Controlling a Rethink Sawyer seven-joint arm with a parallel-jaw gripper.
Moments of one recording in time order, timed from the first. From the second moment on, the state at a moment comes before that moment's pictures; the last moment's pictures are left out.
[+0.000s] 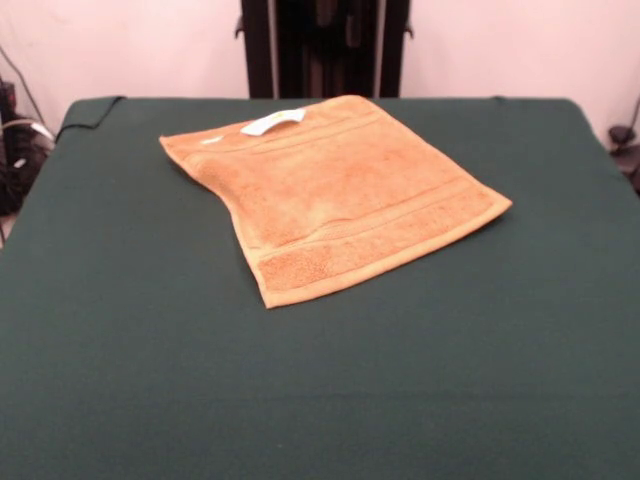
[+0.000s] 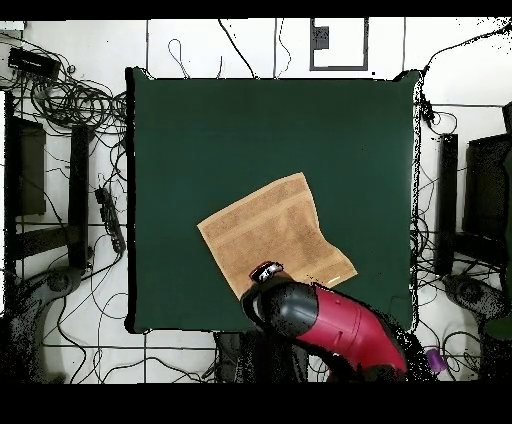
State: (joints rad) arm -0.24 -0.92 -0.10 2.11 0.04 0.53 2.31
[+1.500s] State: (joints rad) arm -0.32 -0.66 -0.10 1.85 0.00 0.46 2.31
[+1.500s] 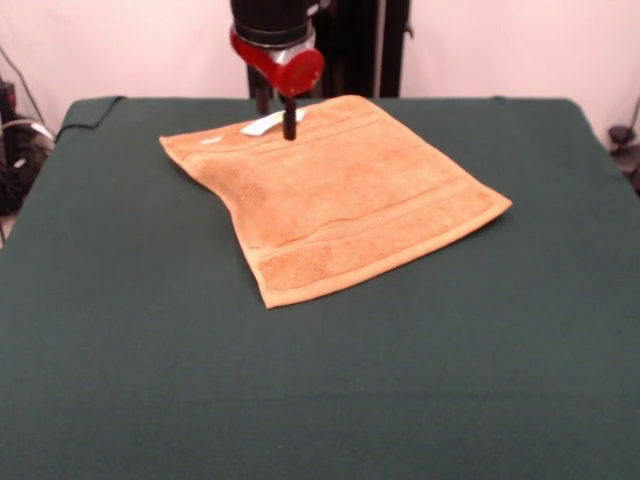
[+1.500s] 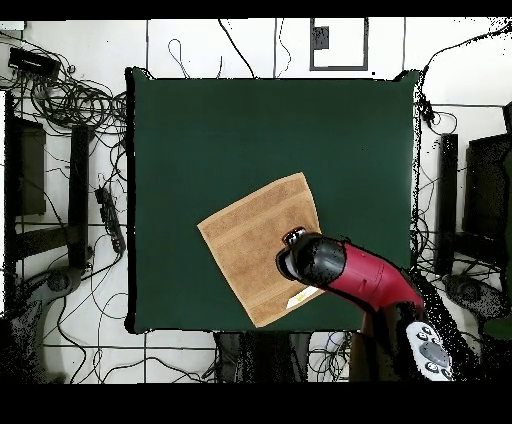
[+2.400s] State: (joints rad) arm -0.33 -0.62 -0.10 1.73 0.00 0.46 2.31
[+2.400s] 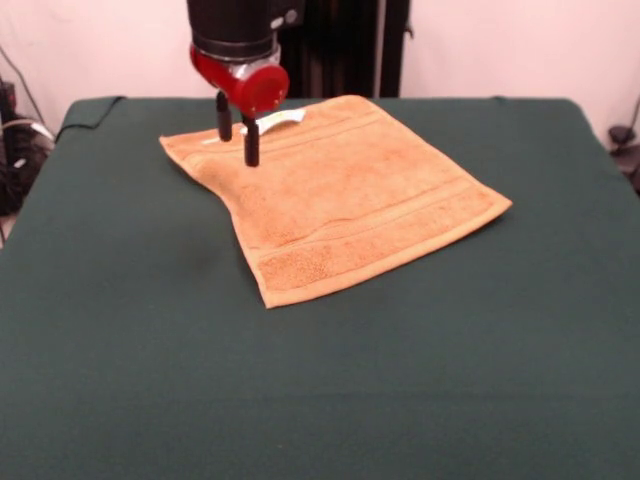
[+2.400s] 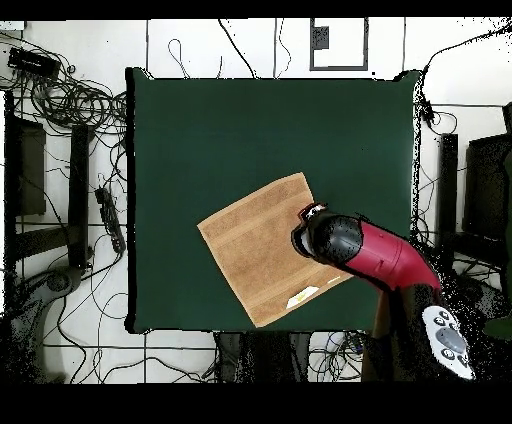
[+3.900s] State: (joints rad) arm -0.24 -0.39 -0.10 1.56 0.05 0.46 2.31
